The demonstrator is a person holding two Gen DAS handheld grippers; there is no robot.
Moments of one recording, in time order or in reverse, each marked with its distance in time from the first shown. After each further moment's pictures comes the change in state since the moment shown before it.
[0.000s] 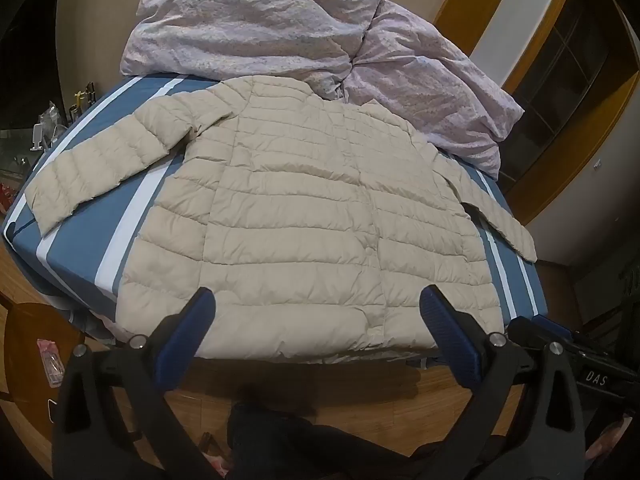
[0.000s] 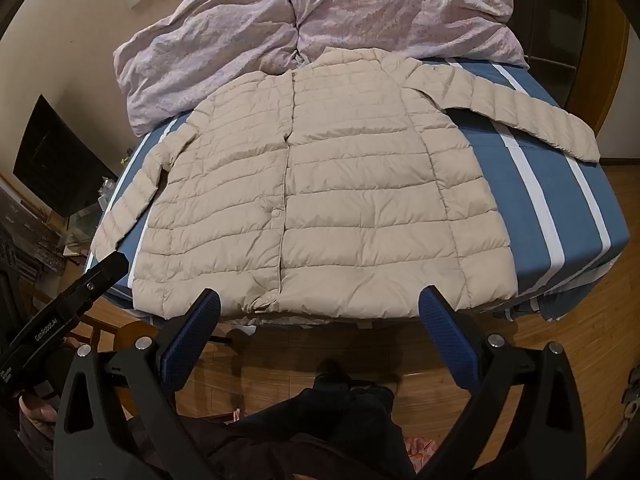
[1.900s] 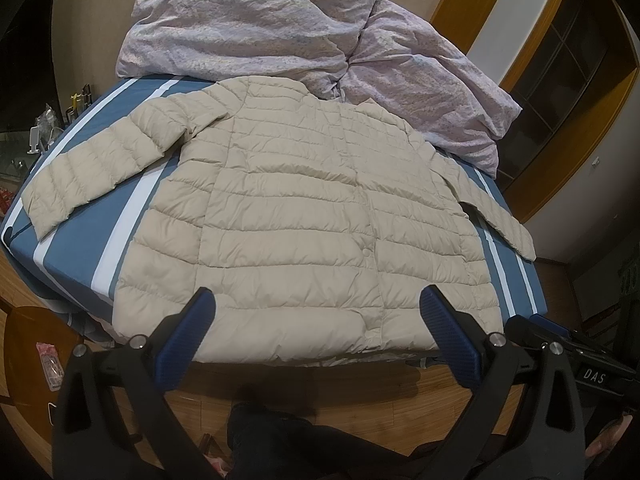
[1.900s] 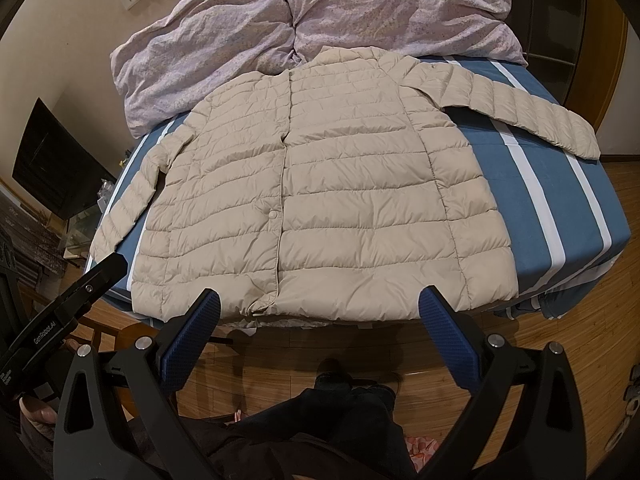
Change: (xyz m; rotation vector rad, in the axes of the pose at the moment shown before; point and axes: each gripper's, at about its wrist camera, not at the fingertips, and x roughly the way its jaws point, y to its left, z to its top) left arm 0.000 0.000 0.000 -0.002 0.001 -0.002; right arm 0.003 -0.003 0.003 0.003 0.005 0.000
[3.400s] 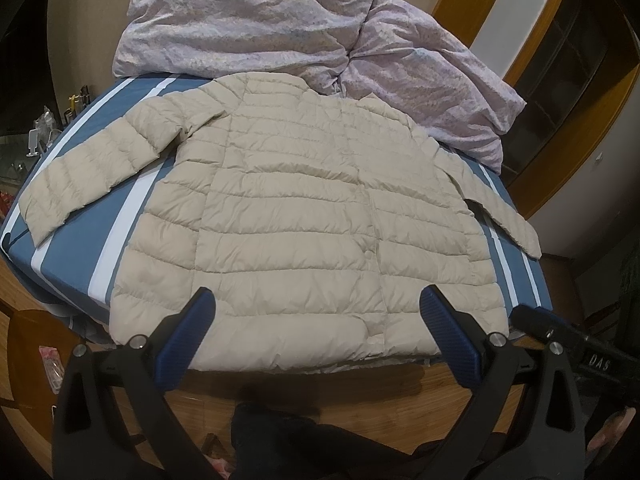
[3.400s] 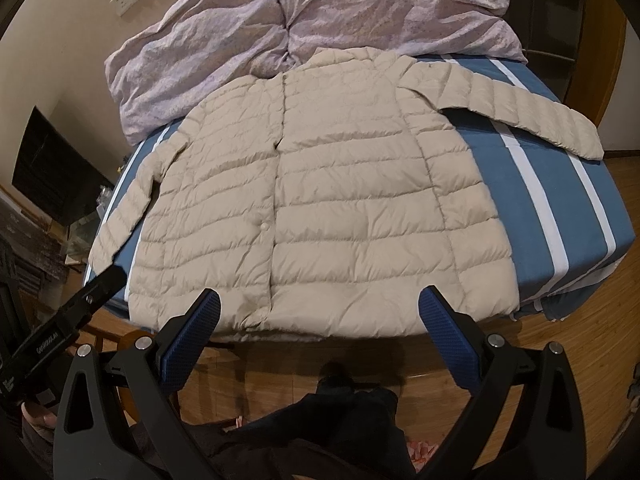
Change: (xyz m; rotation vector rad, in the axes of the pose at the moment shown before) left arm 0.006 0.005 0.001 0.003 0.013 0.012; right arm 0.010 -0.012 0.014 0.019 -0.017 -0.003
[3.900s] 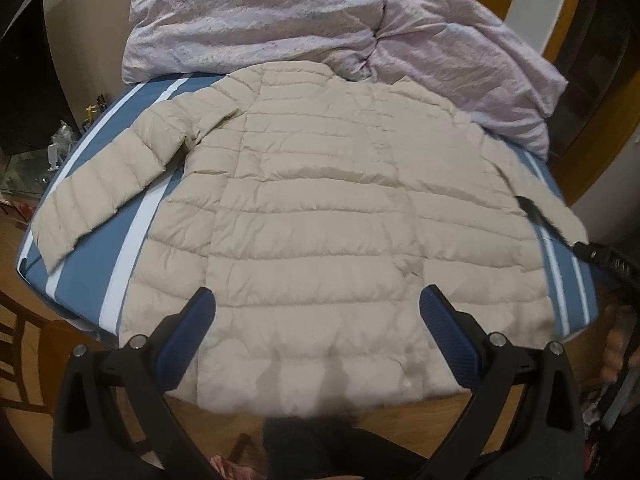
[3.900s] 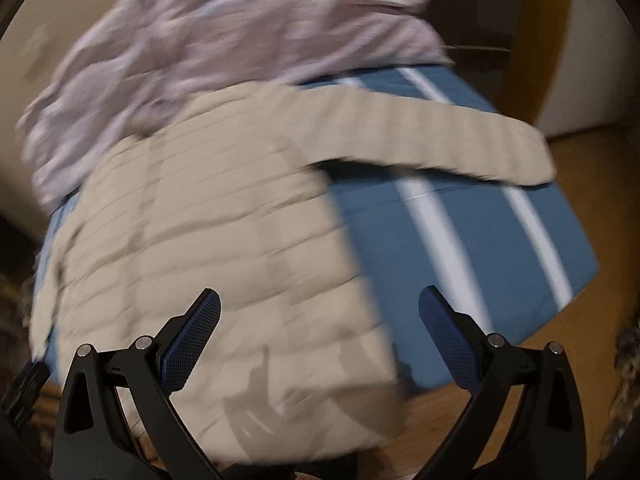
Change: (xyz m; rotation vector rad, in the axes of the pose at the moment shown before) left arm 0.062 -0.017 0.036 0.036 0.057 0.183; right arm 0.045 -0.141 0.087 0.163 -0.055 -0.225
